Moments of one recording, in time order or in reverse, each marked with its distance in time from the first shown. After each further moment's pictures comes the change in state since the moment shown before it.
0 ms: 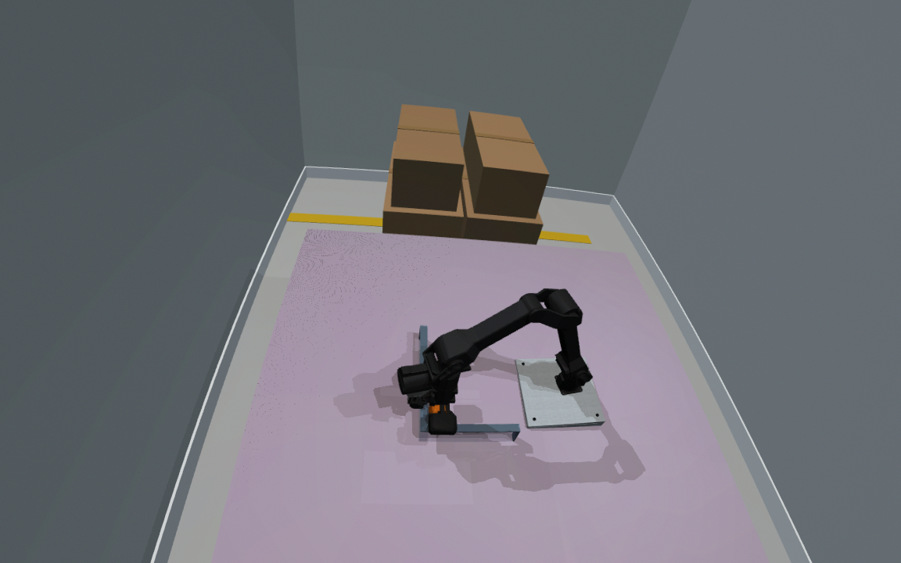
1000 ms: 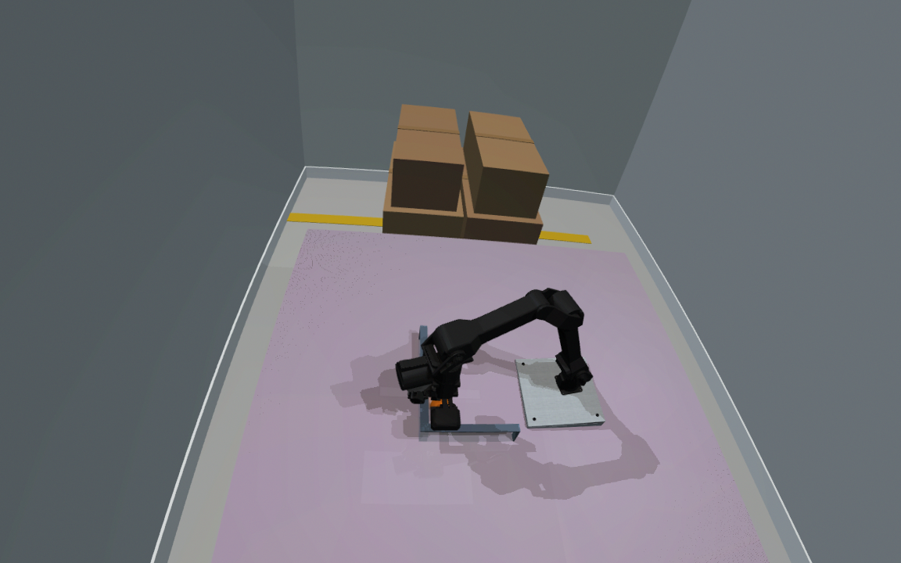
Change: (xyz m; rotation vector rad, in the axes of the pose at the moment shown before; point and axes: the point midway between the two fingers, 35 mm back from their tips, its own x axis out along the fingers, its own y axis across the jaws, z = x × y) arm -0.049 0.011 -0.001 -0.012 0.034 -0.014
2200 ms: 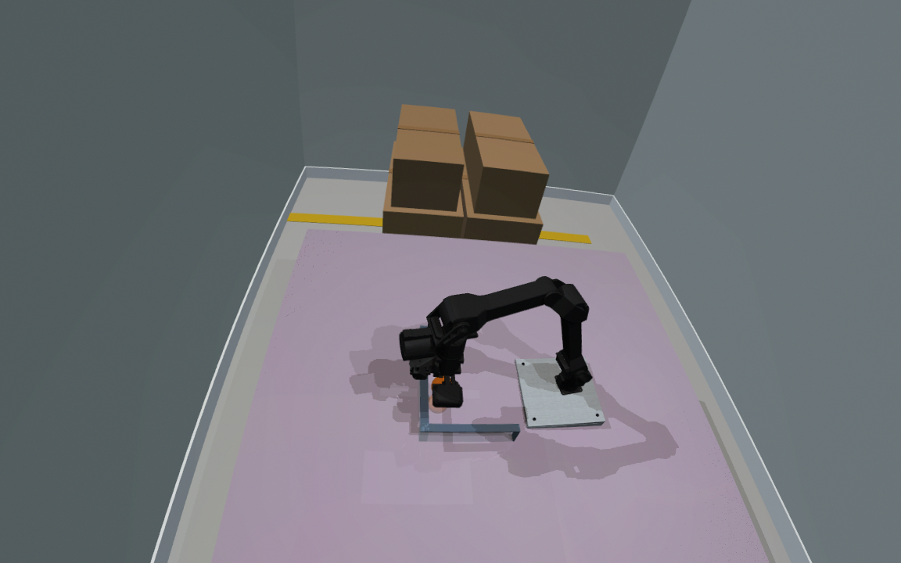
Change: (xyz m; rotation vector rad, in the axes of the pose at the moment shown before) arm -0.041 -0.033 -0.002 0.016 -0.026 0.002
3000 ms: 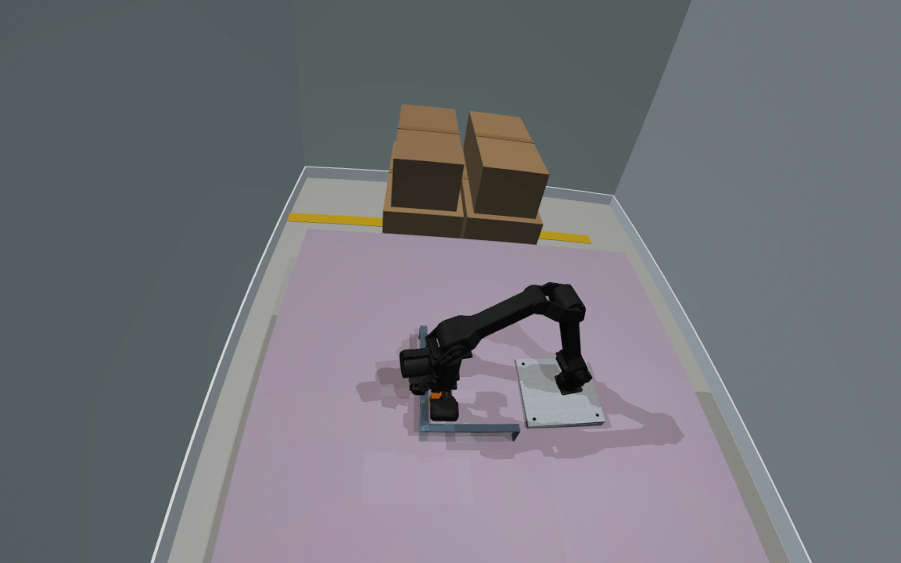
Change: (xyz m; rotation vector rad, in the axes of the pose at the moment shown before) arm 0.075 -0.005 -0.002 0.001 -0.002 -0.001
